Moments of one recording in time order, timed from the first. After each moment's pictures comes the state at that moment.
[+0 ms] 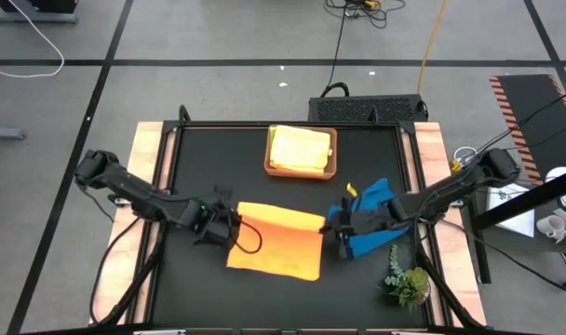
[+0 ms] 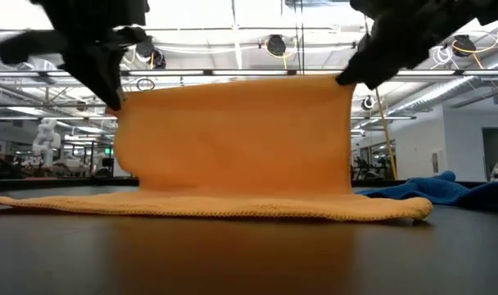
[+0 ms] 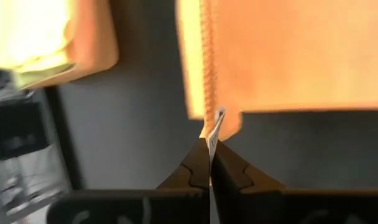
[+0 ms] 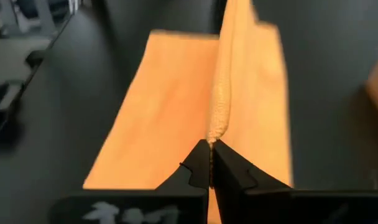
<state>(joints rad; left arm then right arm) -0.40 1.46 1.07 -1.07 -0.50 -0.08 0.36 1.28 0.63 0.02 0.23 0.26</state>
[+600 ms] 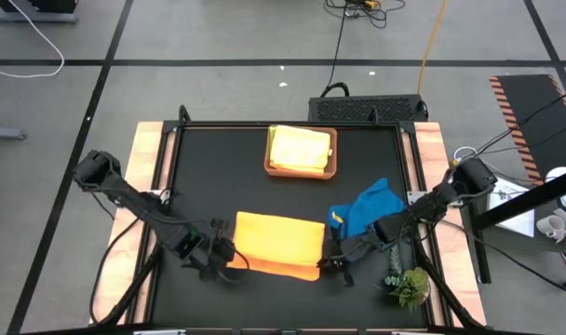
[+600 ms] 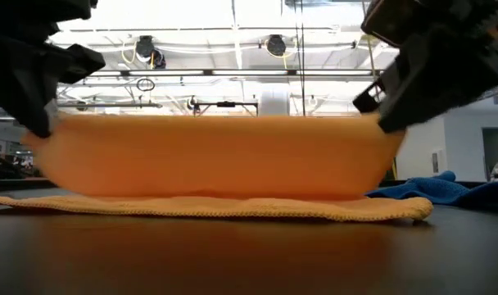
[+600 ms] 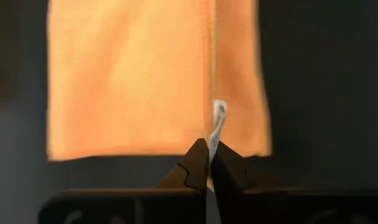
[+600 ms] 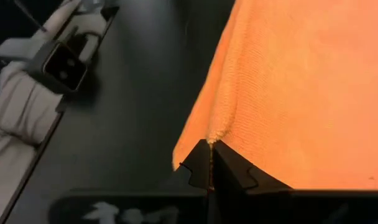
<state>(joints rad) -0.63 1.45 0.88 -0.65 -0.29 -0.37 0.49 1.58 0.63 0.29 0.06 0.38</state>
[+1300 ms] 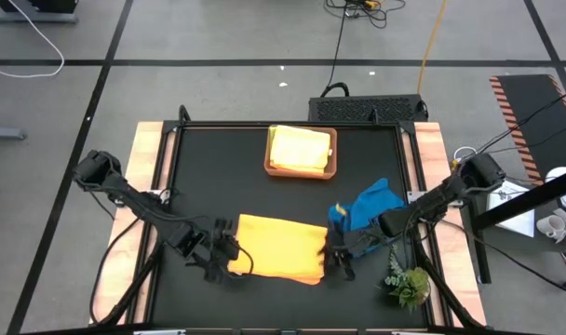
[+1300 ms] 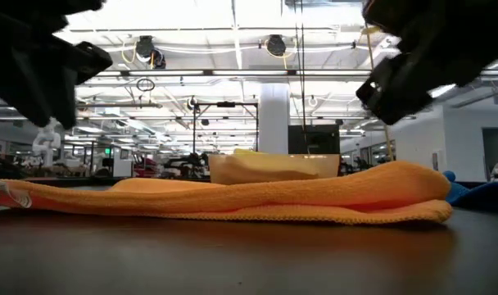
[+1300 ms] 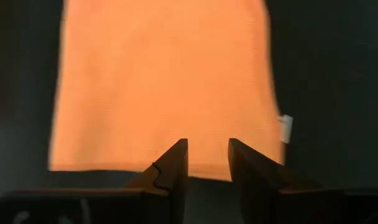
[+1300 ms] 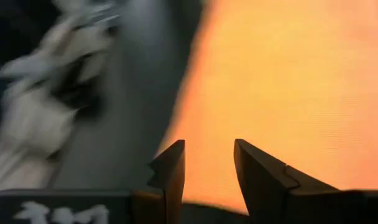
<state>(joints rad) -0.60 1.45 0.88 -0.55 -0.27 -0.37 0.45 1.48 0.63 0.21 0.05 0.43</state>
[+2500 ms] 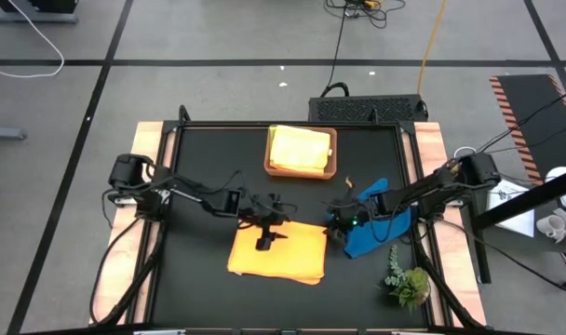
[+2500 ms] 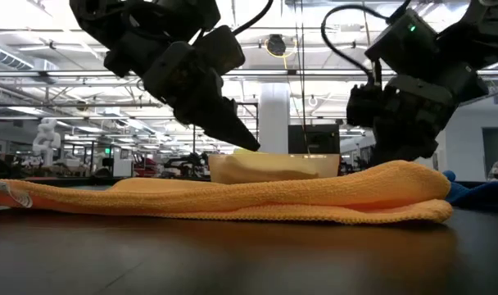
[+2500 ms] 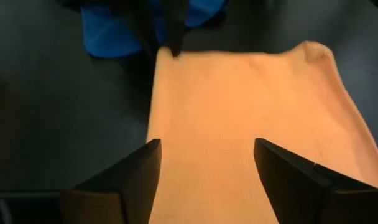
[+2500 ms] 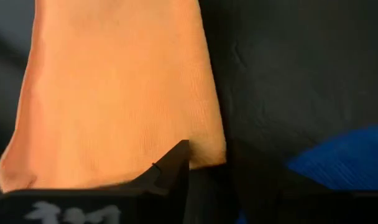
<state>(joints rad) -0.10 1.75 0.88 0.21 0.12 0.01 0.12 1.50 0.41 0.29 -0.09 0.65</state>
